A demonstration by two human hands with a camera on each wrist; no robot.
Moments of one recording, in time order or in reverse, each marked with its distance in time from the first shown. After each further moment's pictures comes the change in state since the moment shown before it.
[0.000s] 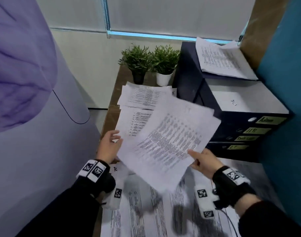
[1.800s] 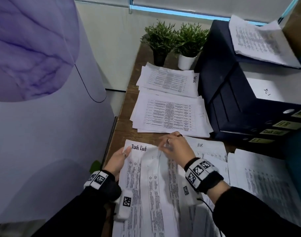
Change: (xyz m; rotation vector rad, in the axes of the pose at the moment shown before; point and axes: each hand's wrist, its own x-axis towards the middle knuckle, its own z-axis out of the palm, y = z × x) left_hand -0.064 -0.084 -0.030 -0.435 -0.240 -0.399; right_hand 0.029 0.048 0.111 -1.125 -0.135 -0.727
